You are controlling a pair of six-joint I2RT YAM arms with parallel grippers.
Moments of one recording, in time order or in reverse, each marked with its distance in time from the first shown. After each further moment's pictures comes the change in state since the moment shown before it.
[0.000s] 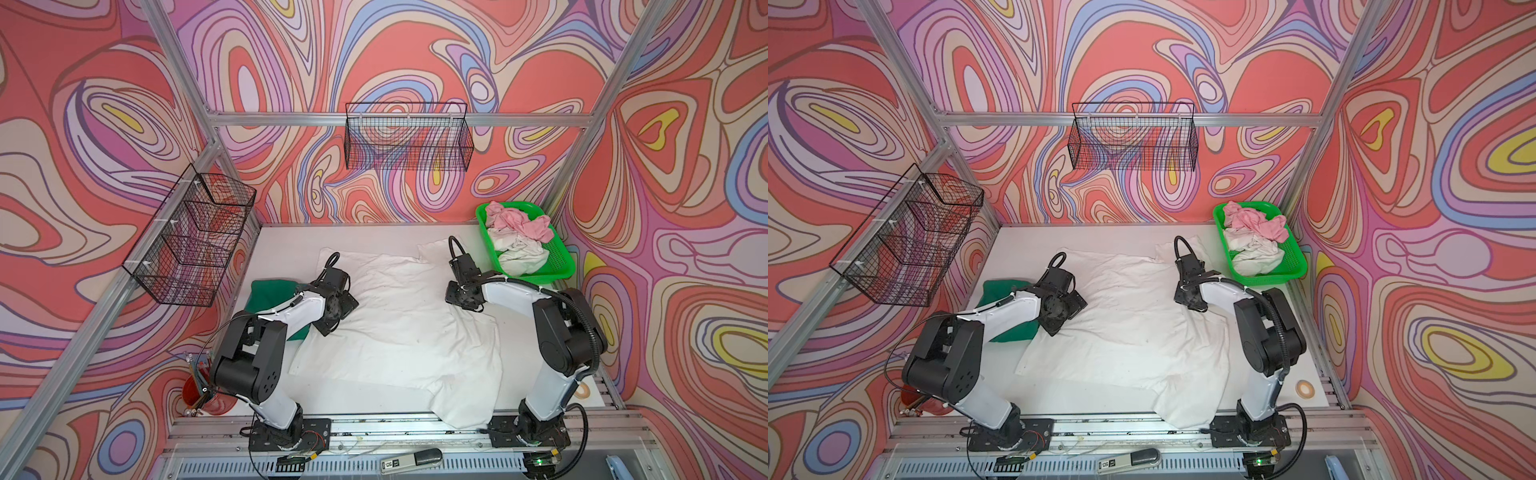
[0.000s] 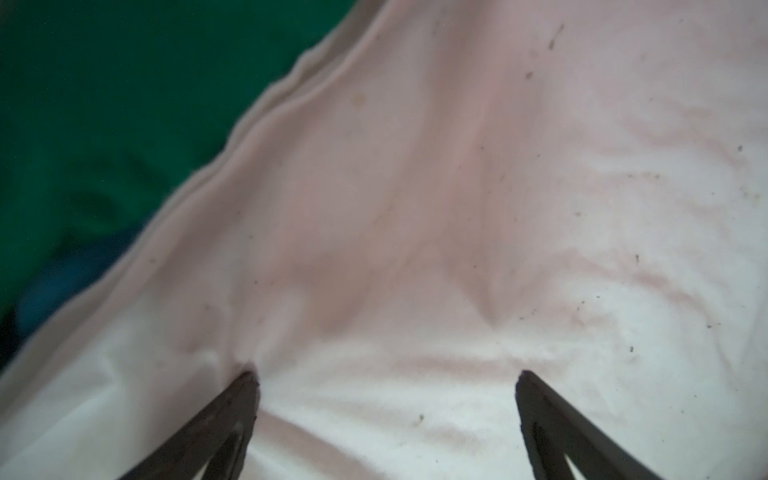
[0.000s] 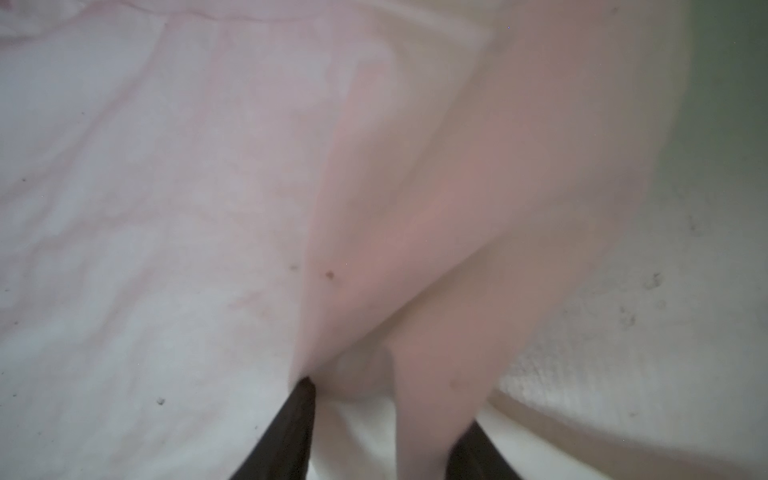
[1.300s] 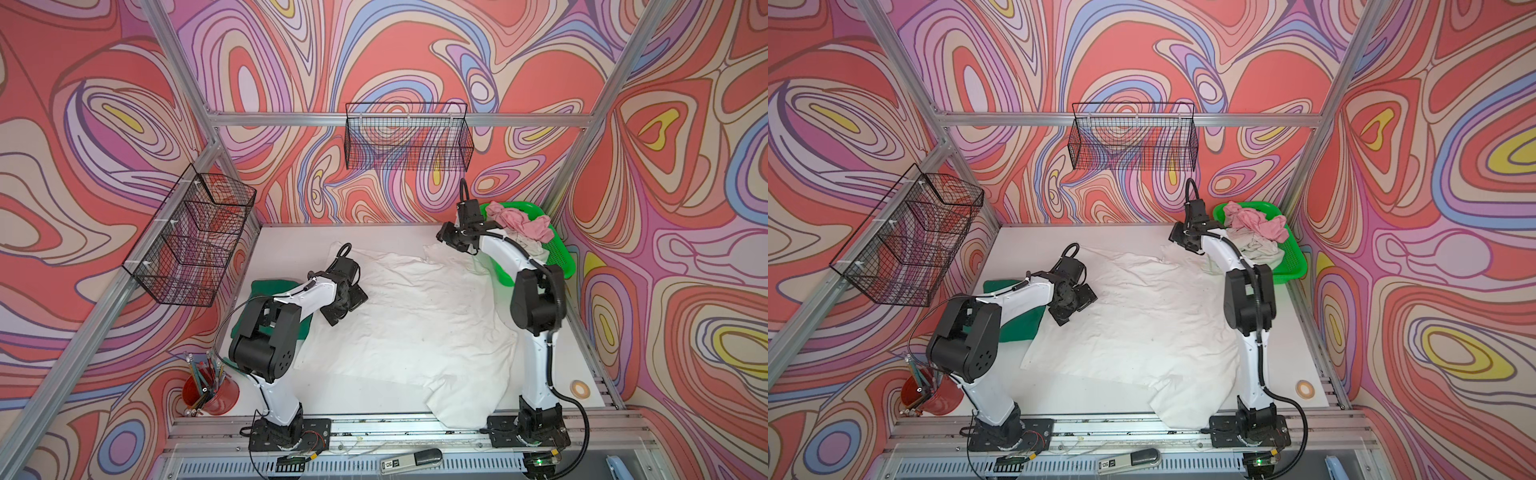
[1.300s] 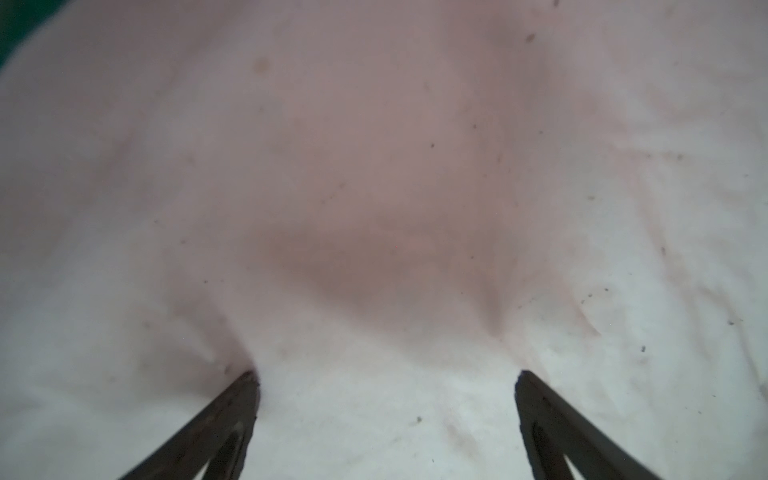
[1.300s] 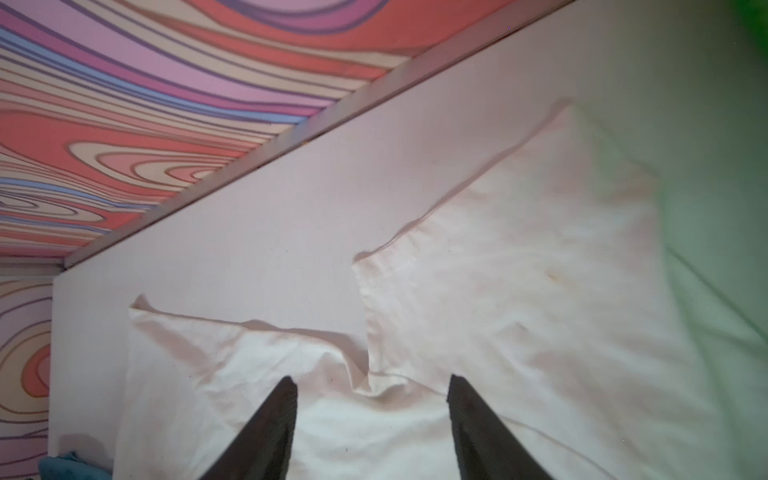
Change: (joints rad) left arm -0.035 0.150 0.189 -0.084 0.035 0.058; right arm -0.165 0.274 0.695 -0.072 -0.233 -0.028
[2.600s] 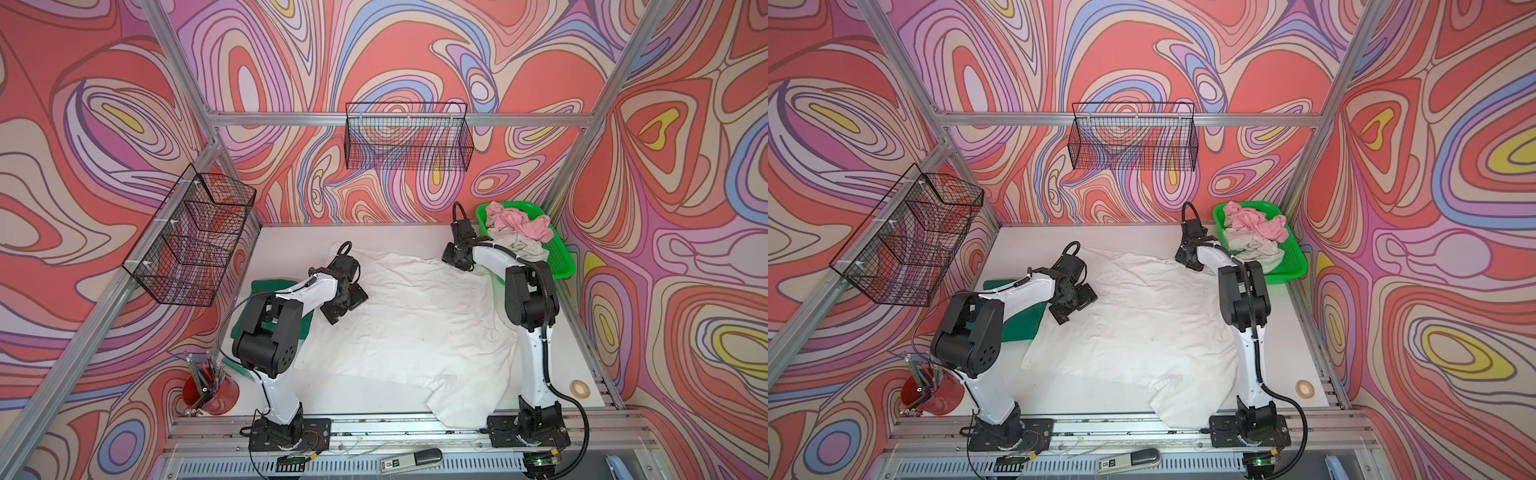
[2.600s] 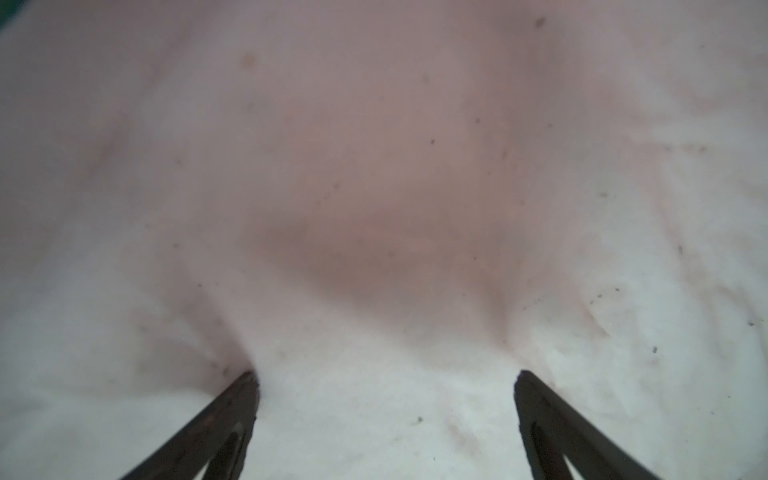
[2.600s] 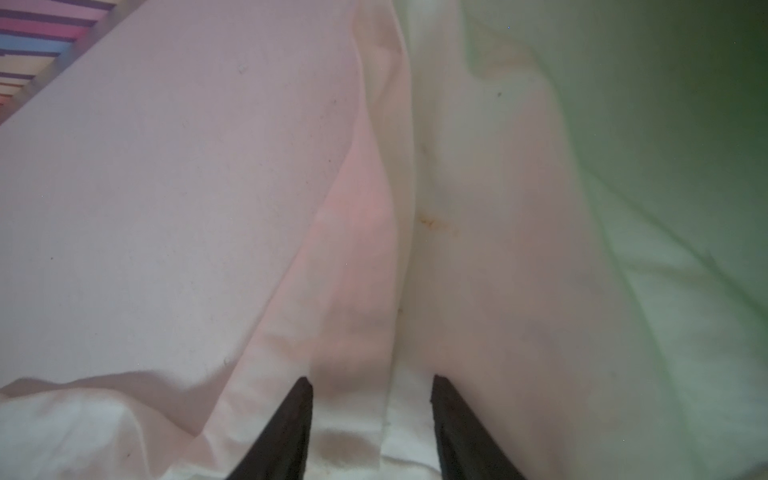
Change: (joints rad) left arm 0.006 0.040 0.060 -0.059 0.024 0.027; right arm 0.012 0.217 -0.011 0.021 0.153 0.041
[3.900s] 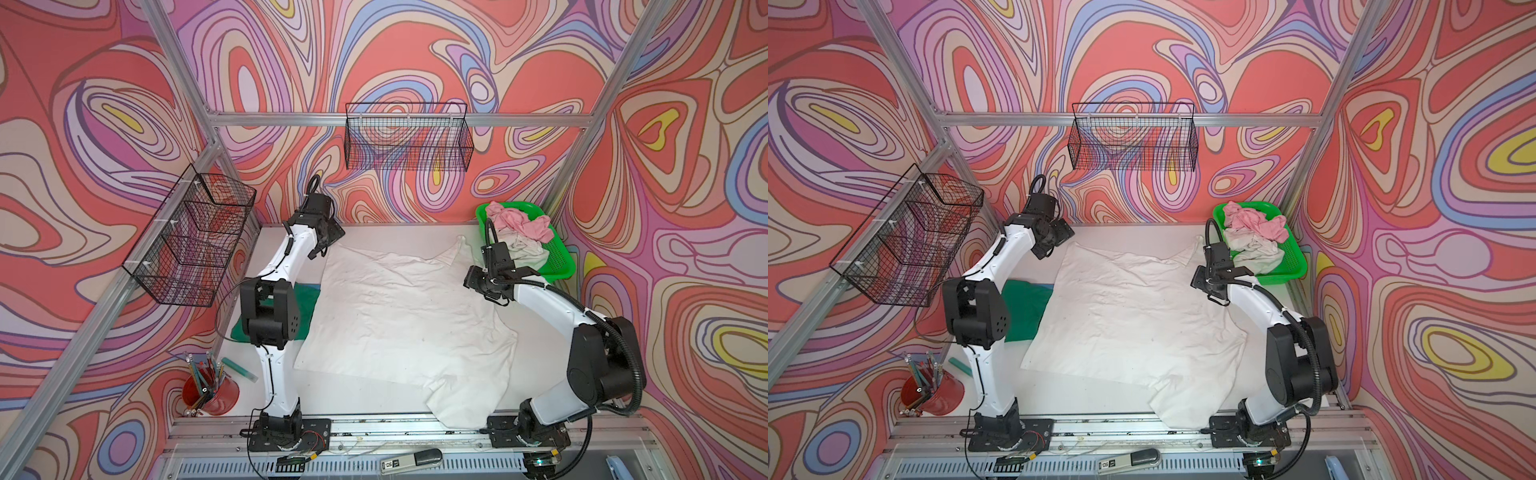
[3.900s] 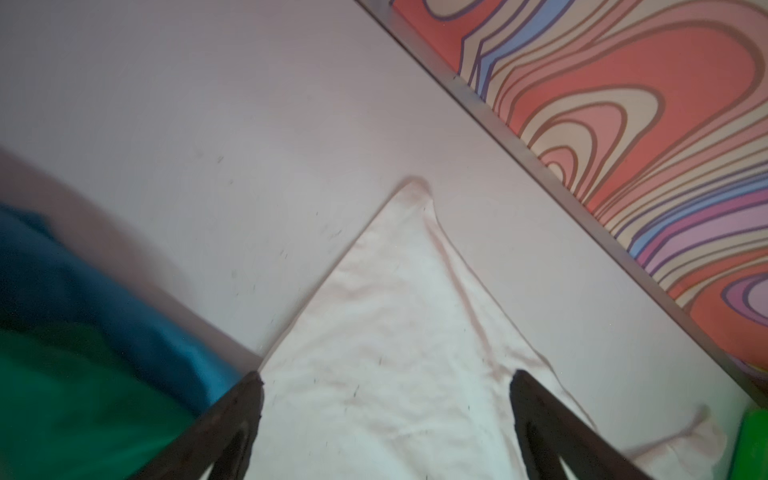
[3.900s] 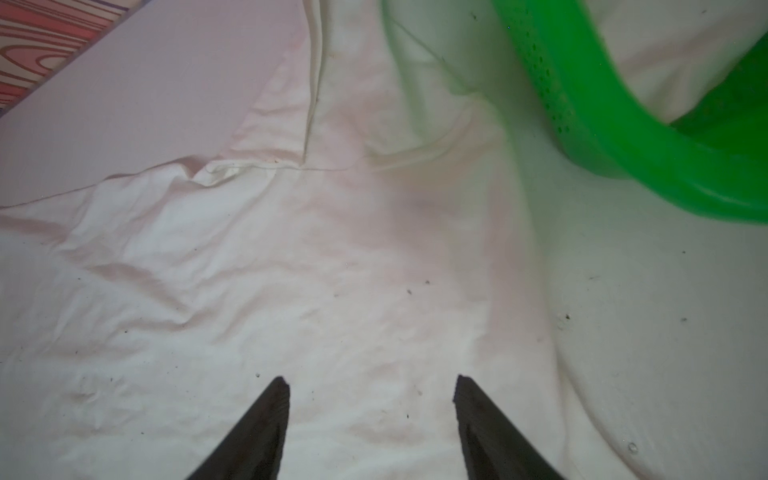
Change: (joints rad) left arm 0.196 0.171 0.677 -0.180 -0.124 0.172; right arm -0.002 -0.725 -0.685 0.019 -0.012 -0.055
